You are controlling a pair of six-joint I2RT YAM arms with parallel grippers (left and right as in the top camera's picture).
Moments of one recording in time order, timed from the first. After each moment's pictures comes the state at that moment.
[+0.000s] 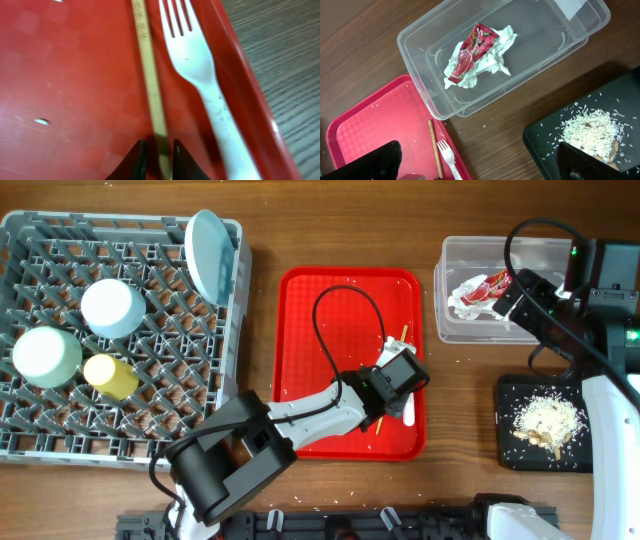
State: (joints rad) left arm -1.00 1.96 1.13 -0.24 -0.15 -0.49; right arm -0.07 1.28 1.42 -1.14 0.11 0.50
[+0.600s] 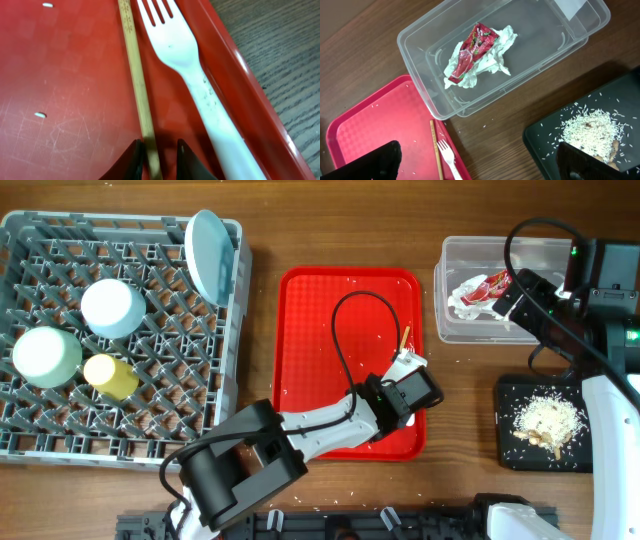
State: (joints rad) left arm -1.08 1.98 1.16 -0.28 -0.28 -0.46; right arm -0.07 1.28 1.42 -1.14 0.11 0.50
